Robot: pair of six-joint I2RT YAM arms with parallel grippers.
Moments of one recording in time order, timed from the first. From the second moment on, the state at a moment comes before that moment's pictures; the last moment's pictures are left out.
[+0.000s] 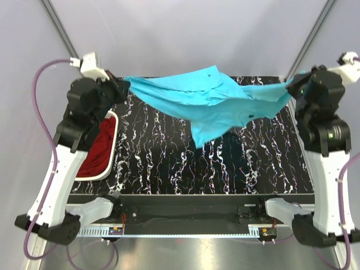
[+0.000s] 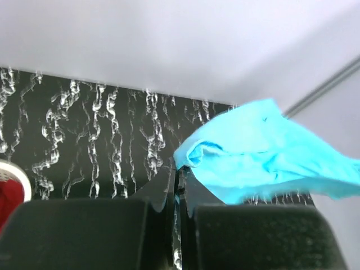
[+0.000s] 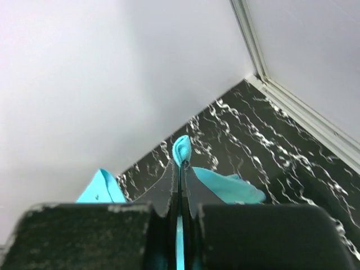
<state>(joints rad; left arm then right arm) -0.35 1.13 1.55 -0.56 -0.12 -0.44 0.15 1.14 1.76 -0.73 0.53 0.58</state>
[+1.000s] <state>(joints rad) -0.92 1.80 1.60 -0.51 -0.13 -0.29 0.14 0.51 0.72 -0.70 0.17 0.92</state>
